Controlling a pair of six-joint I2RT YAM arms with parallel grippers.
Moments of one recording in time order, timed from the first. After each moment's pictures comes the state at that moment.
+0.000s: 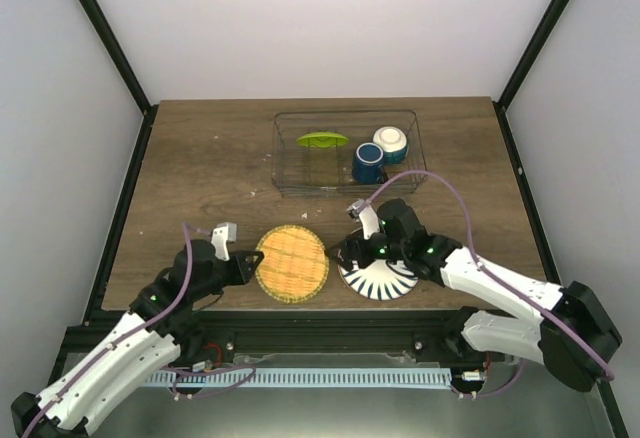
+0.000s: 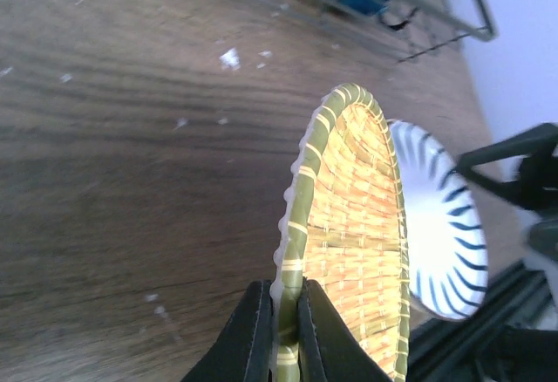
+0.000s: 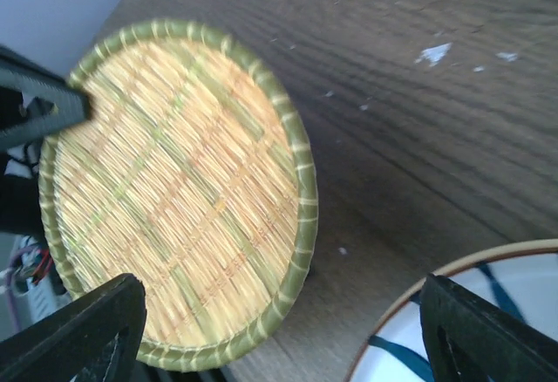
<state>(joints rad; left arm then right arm) -0.66 0.41 0.27 -0.43 0.12 -0.79 0.76 1.08 0.59 -0.15 -0.35 0.36</state>
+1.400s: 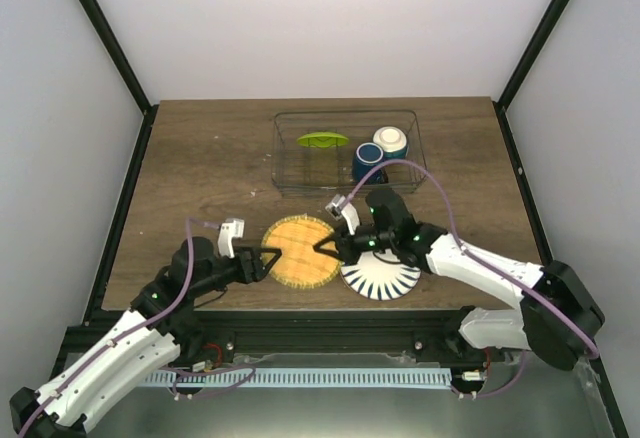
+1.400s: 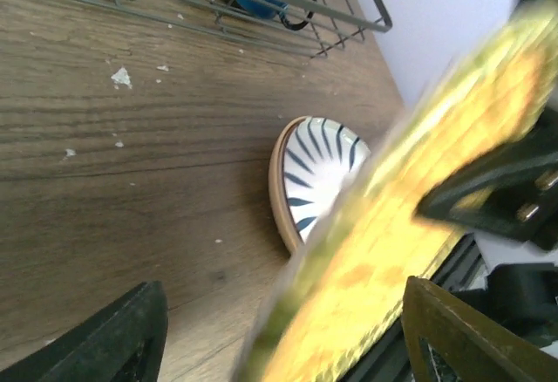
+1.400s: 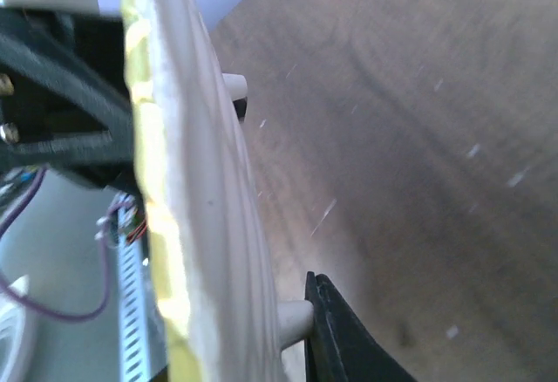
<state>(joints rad) -0.67 0.44 0.32 -0.30 0.26 -0.74 0.76 1.24 0.63 0.04 -0.70 0.29</state>
